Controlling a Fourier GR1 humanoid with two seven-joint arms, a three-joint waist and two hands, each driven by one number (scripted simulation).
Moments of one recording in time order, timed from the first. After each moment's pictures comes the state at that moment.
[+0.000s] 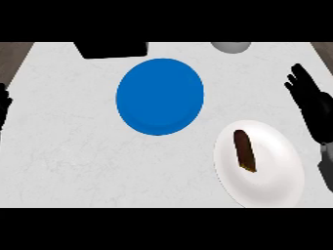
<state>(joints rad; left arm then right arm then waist) -0.05 0.57 -0.01 -1.51 0.13 0.24 -0.05 -0.29 -0.49 0.11 -1.41 -0.36 -0.13 0.14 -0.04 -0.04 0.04</state>
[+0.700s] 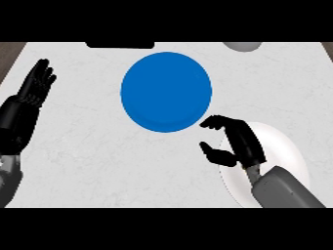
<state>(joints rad) -0.22 0.49 -0.11 -1.59 0.21 0.13 0.00 -0.35 -0.37 0.62 -1.31 0.31 -0.36 0.12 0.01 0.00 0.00</state>
